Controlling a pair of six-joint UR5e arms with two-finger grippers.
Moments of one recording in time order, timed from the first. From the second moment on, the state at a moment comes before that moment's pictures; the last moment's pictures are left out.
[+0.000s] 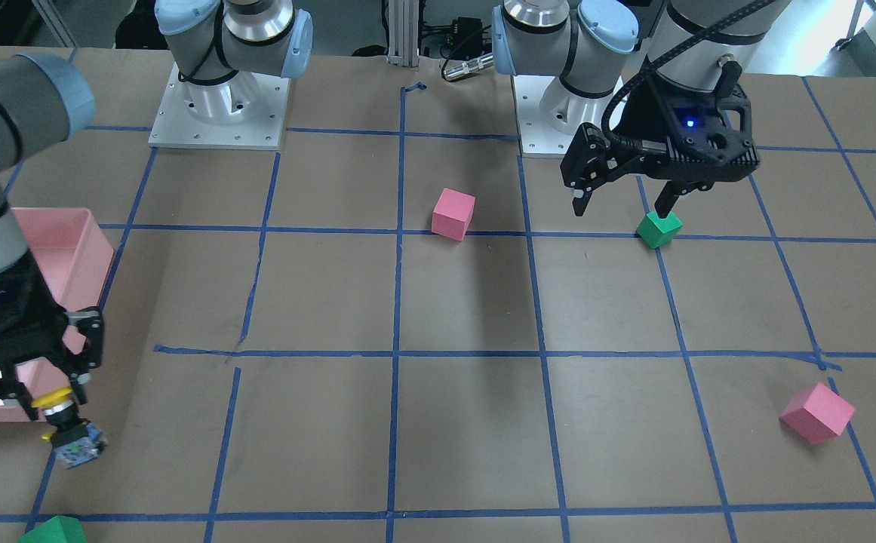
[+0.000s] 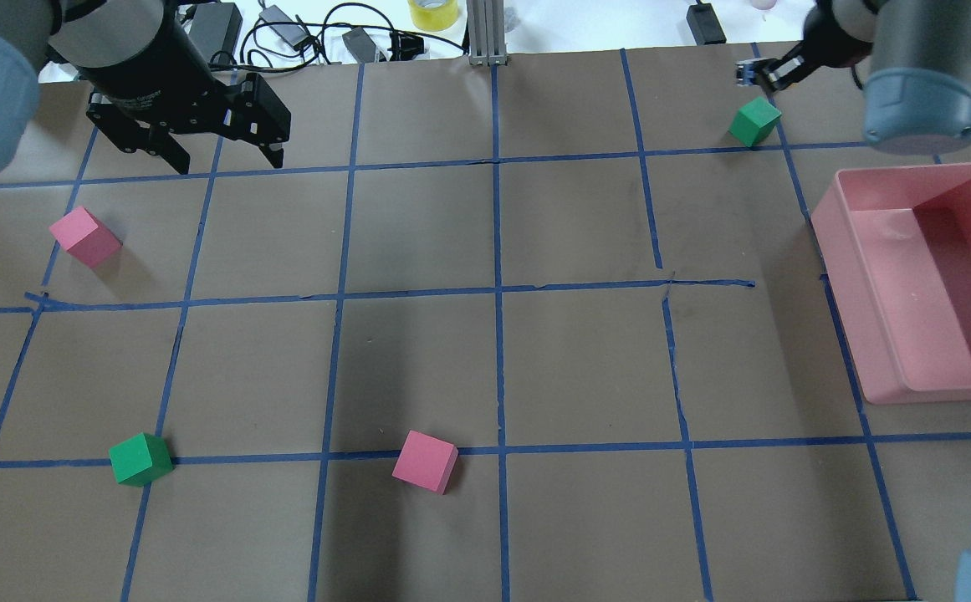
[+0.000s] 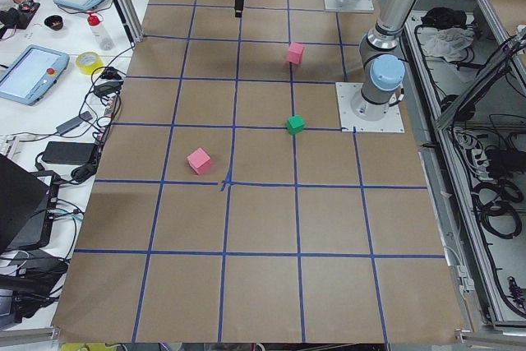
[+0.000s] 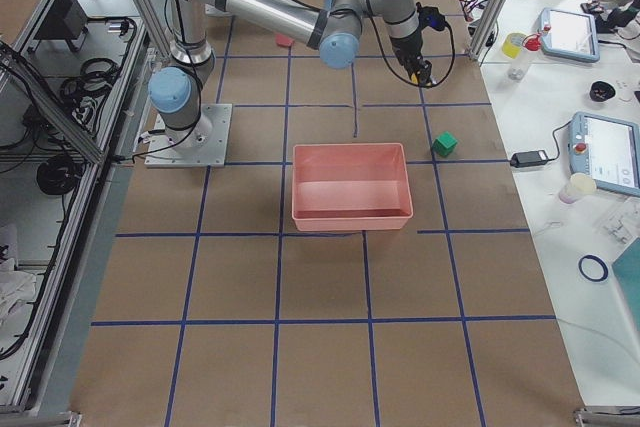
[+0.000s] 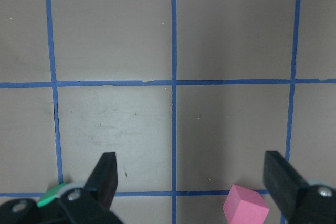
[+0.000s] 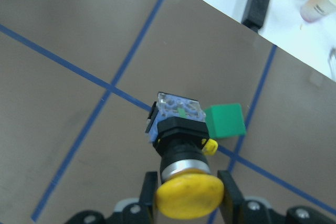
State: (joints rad) left arm -1.57 -1.58 -1.52 -1.49 1.56 -0.01; right arm 1.43 -1.30 1.63 -2.36 -1.50 -0.68
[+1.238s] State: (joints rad) left arm -1.55 -1.58 -1.52 -1.49 1.55 -0.01; right arm 1.77 -1.08 1.63 -2.72 -1.49 -0.39
